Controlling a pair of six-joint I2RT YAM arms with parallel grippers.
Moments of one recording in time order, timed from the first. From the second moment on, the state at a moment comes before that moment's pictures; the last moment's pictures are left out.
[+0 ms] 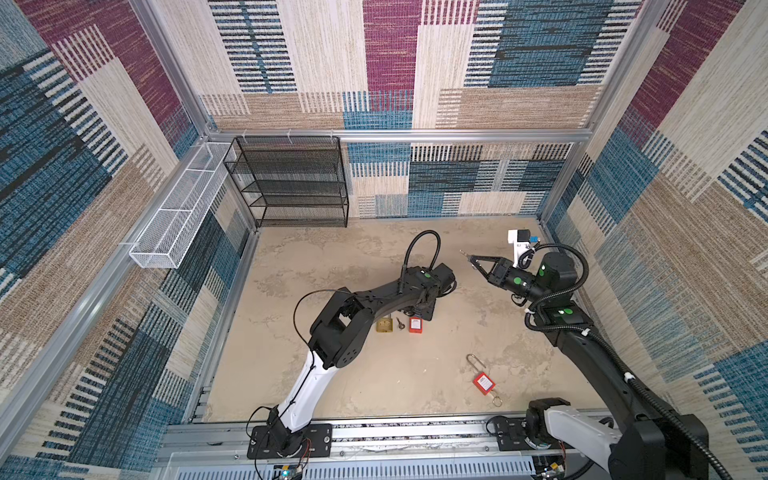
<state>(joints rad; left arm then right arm) -0.87 2.26 1.83 -0.96 -0.31 -0.52 0.09 1.06 0.74 0.17 -0.71 0.77</state>
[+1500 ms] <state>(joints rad) -0.76 1.60 1.28 -0.62 -0.13 -0.60 0.48 1.38 0.33 0.45 -0.30 1.04</state>
